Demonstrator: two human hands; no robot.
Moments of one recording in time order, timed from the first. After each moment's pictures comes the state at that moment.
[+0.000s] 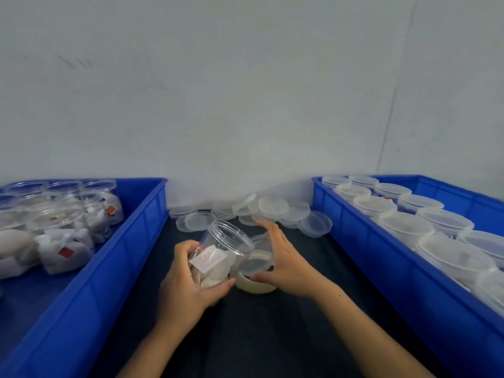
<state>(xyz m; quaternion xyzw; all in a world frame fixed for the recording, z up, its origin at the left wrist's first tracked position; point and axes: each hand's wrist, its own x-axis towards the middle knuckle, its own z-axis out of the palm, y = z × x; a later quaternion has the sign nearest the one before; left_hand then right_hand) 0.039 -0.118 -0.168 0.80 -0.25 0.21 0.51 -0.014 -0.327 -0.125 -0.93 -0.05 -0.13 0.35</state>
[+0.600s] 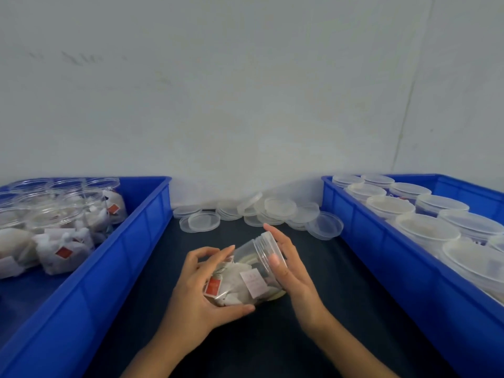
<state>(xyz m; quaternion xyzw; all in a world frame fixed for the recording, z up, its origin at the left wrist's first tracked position) 0.022 -0.121 -0.154 0.79 -0.36 0.12 0.48 -0.033 -0.305 -0.151 -0.73 -0.08 -0.19 0.65</state>
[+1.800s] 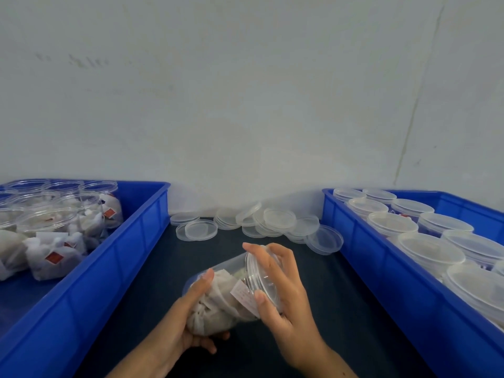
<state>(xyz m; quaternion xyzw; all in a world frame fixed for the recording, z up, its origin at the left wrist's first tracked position) 0.026 -0.123 -0.149 0.65 -0.15 -0.29 0.68 -0.039 -0.296 -0.140 -0.80 -0.18 -0.37 0.44</state>
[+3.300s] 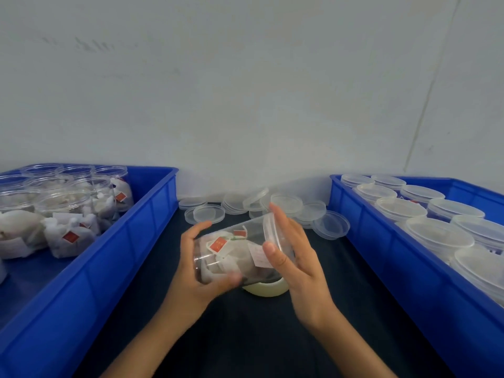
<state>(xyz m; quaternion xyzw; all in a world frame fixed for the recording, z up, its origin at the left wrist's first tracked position) 0.024 -0.125 -0.147 0.67 -0.32 0.04 0.67 -0.045 -0.296 -0.121 -0.74 -0.12 -0.27 0.61</state>
